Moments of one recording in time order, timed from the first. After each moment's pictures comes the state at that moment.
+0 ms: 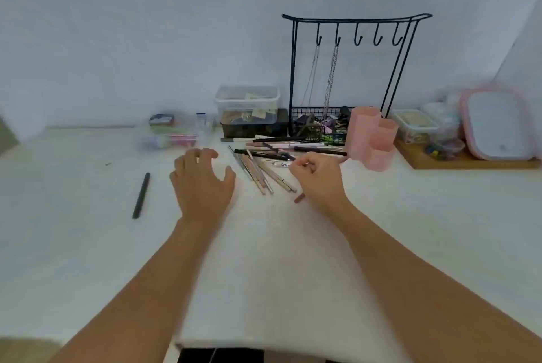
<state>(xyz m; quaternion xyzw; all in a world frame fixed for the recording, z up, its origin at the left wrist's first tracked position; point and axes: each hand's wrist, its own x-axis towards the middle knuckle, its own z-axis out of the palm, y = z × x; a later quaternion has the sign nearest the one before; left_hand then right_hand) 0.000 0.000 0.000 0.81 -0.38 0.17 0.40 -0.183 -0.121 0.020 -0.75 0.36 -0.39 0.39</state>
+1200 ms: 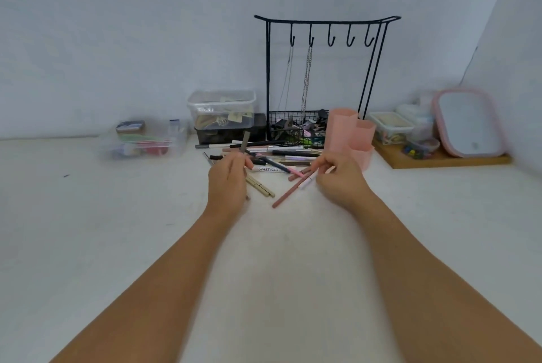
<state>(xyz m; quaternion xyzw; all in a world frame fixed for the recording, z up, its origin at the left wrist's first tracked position) -0.059 -0.057 0.008 0.64 -0.39 -0.12 0.65 -0.242 -0.182 0.009 -0.78 0.41 -0.35 0.32</state>
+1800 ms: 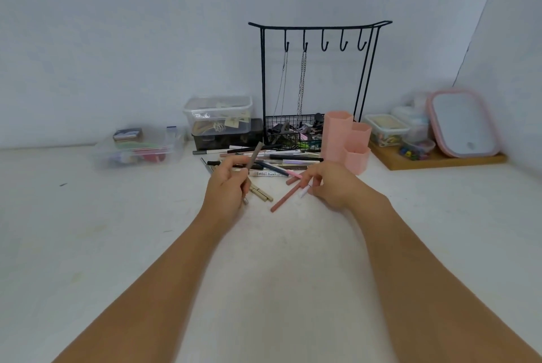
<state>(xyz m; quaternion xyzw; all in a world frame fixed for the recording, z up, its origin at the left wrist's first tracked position) -0.057 -0.048 0.011 0.62 -0.39 -0.24 0.64 -0.244 -0.182 0.023 -0.89 0.35 -0.18 0.24</state>
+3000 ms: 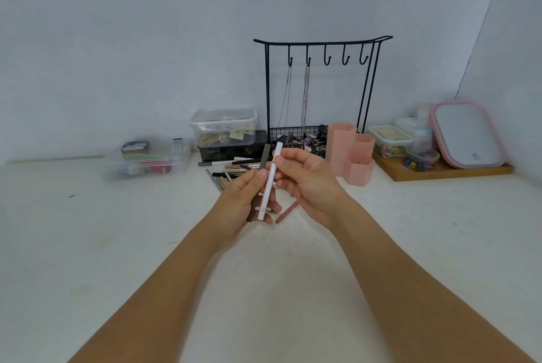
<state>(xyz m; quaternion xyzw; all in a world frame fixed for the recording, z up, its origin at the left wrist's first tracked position) -0.069 -0.030 0.032 0.49 -0.45 -0.42 0.61 -0.199 -0.120 0.056 -0.55 0.17 -0.40 0.71</state>
